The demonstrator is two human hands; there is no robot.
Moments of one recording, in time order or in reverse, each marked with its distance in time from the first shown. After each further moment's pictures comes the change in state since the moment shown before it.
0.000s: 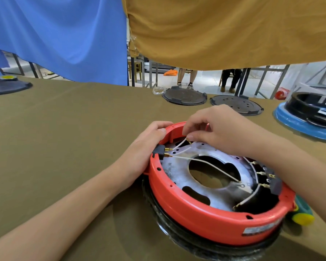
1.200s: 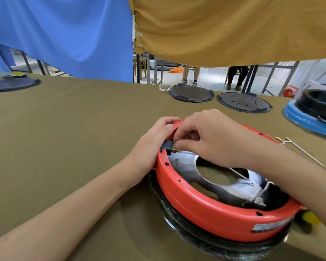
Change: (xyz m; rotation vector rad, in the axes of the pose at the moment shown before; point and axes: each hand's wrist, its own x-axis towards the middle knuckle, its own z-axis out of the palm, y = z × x) left_hand 0.001 -0.002 0.002 -0.024 0.031 0.006; right_hand -0.001 -0.036 0.019 0.015 -0.002 -0.091
